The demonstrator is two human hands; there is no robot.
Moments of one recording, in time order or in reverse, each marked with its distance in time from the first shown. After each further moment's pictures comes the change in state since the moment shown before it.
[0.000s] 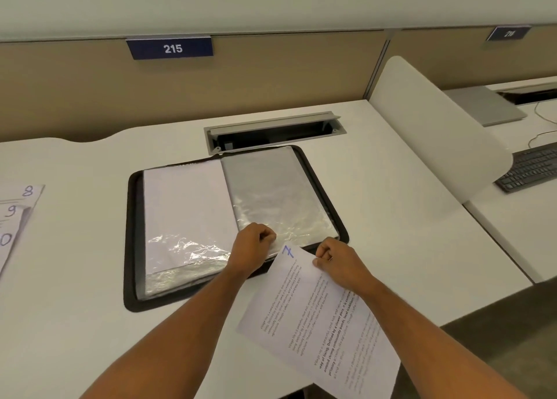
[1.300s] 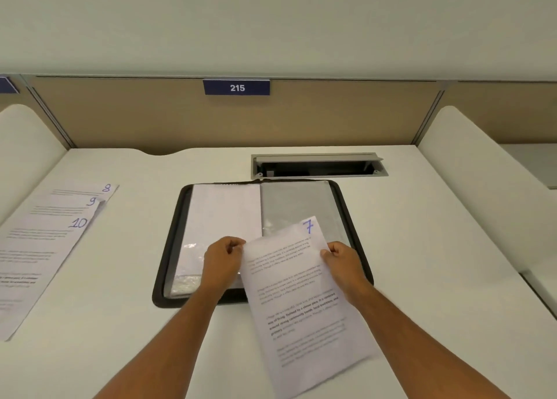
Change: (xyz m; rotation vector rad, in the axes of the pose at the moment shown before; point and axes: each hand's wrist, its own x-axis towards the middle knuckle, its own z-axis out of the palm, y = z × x) left_hand -0.035 -0.022 -0.073 -0.235 0.438 -0.265; right_hand 0.047 -0.052 -0.004 0.376 0.009 -0.023
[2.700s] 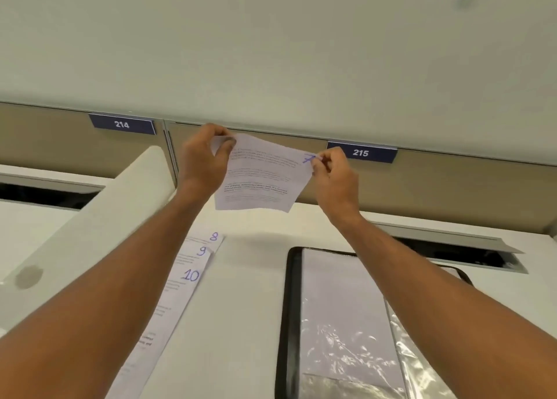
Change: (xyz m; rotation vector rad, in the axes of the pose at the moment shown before) left_hand 0.232 0.103 -0.377 0.127 0.596 0.667; right_hand 0.058 -0.381 0.280 -0.028 0.246 -0.838
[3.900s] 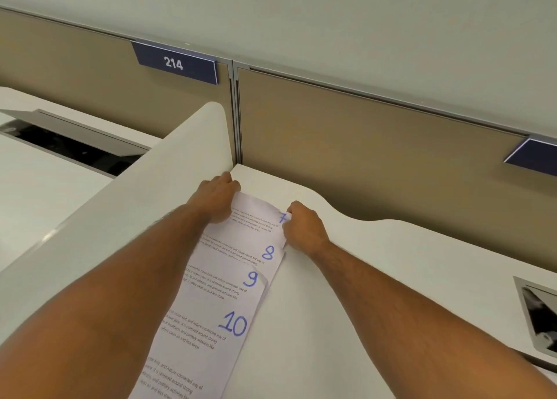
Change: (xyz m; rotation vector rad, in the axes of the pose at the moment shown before) left_hand 0.003 -0.395 0.051 0.788 -0.823 -0.186; right_hand 0.014 0.118 0.367 -0.438 -0.829 0.132
